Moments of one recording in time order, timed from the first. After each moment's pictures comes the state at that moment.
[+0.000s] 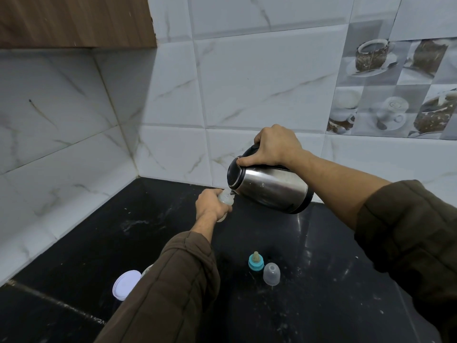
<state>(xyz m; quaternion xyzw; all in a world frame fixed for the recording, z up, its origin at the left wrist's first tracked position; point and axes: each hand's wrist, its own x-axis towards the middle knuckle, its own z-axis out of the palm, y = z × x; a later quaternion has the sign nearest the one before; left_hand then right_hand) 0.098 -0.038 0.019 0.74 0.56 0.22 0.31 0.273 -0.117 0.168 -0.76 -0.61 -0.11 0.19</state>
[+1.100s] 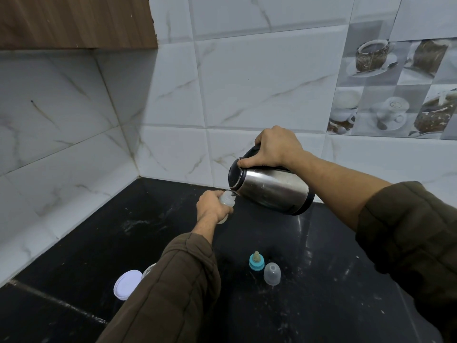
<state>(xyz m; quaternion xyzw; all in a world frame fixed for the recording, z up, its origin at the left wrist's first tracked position) 0.096 -0.039 0.015 0.74 0.56 0.22 0.32 0.272 -0.119 0.167 -0.77 -0.61 -0.11 0.17</state>
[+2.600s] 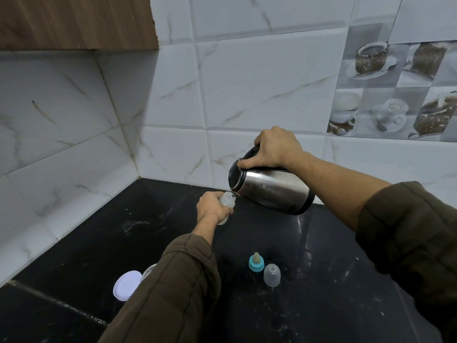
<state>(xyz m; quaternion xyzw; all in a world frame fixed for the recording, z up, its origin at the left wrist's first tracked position) 0.096 -0.040 0.015 0.74 0.55 0.22 0.31 0.270 -0.118 0.169 -0.77 -0.61 -0.11 0.17</state>
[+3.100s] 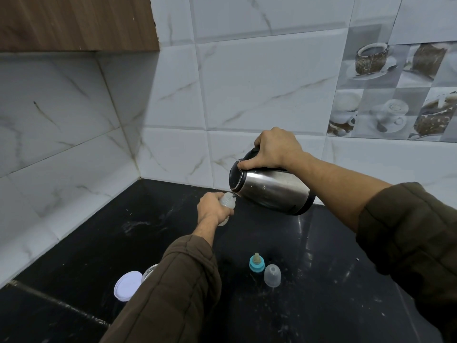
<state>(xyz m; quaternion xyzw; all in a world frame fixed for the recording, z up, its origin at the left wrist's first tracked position) 0.097 -0.039 0.013 0.74 0.56 0.21 0.31 0.270 -0.118 0.169 -0.77 -0.61 -0.11 0.16</state>
